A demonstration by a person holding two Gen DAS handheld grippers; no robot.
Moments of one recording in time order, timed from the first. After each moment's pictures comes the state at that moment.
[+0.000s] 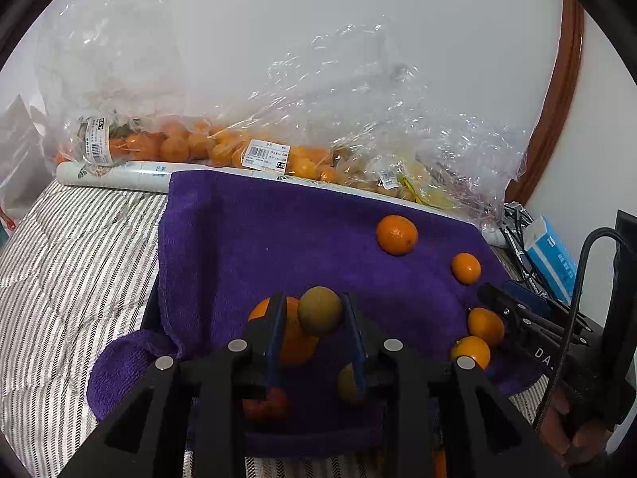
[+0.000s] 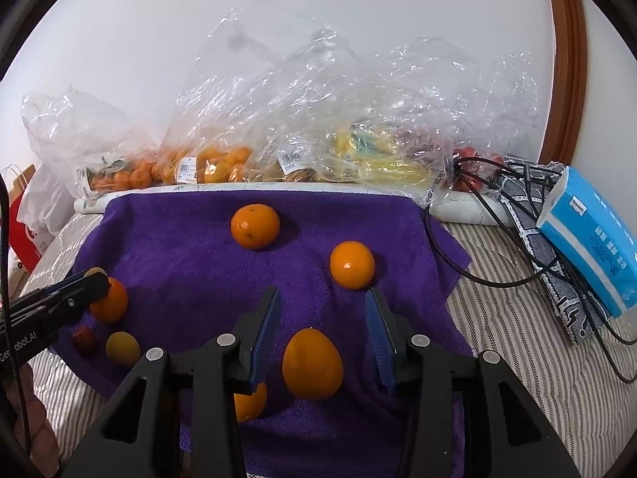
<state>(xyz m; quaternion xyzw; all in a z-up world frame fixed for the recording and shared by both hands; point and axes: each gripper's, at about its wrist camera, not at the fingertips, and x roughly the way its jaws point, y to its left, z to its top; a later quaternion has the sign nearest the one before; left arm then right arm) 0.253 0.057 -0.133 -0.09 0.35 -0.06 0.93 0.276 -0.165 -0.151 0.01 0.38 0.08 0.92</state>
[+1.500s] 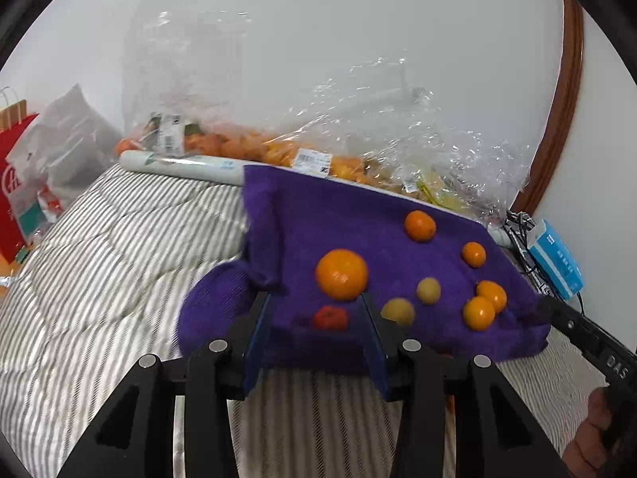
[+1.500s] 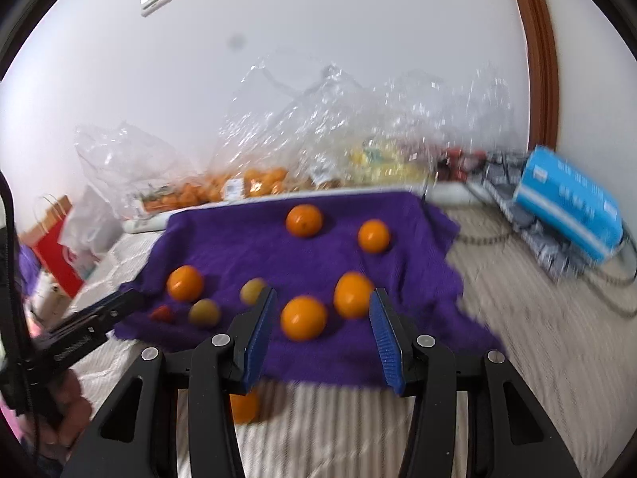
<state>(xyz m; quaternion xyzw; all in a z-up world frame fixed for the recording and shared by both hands) 0.177 0.092 -0.130 -0.10 0.32 -0.01 0.94 0.186 -0.173 -0.120 0.09 0.35 0.11 0.93</state>
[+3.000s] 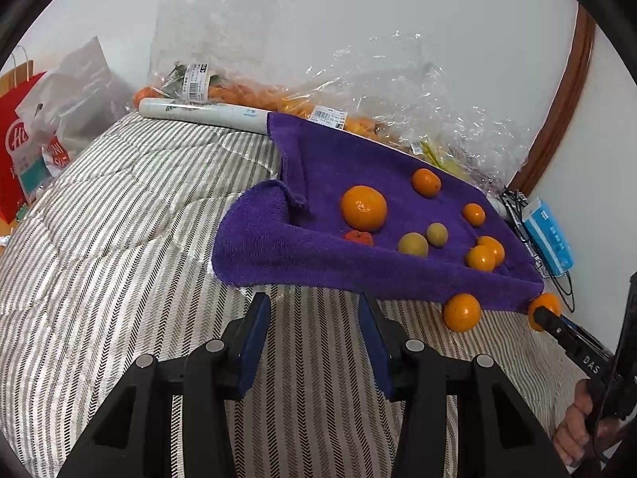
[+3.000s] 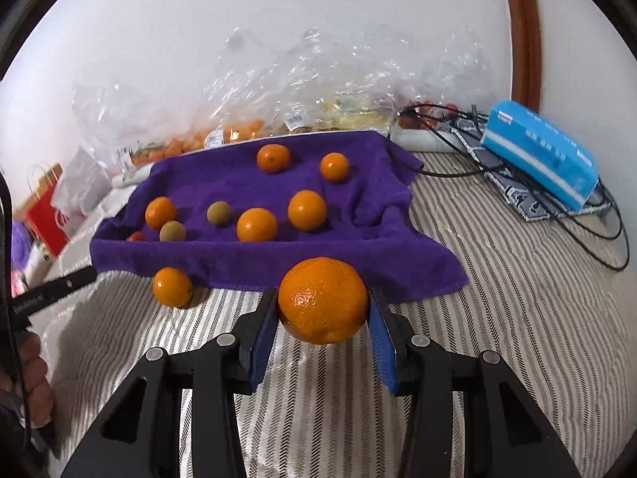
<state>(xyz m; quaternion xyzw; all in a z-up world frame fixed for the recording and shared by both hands) 0.148 0.114 -0.150 -0.13 0.37 -0.03 0.92 0.154 -0.207 -0.157 0.06 0.39 0.09 0.91</state>
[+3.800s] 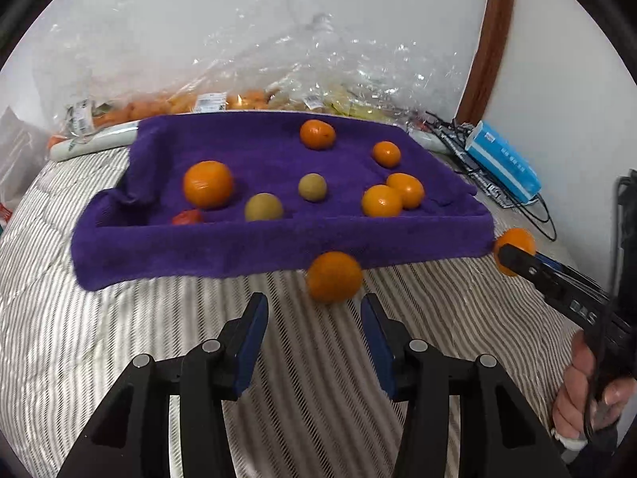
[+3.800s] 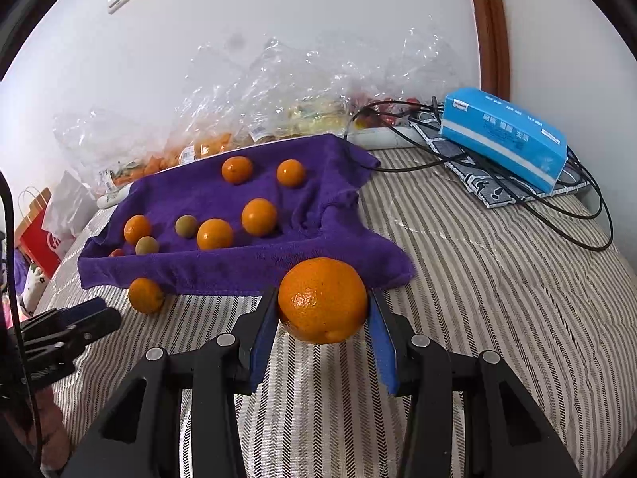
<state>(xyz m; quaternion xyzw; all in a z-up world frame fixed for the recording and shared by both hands) 0.156 -0.001 -0.154 -0.03 0.40 -0.10 0.91 0.148 -0.240 -0.158 0.09 0.38 0.06 0.92</state>
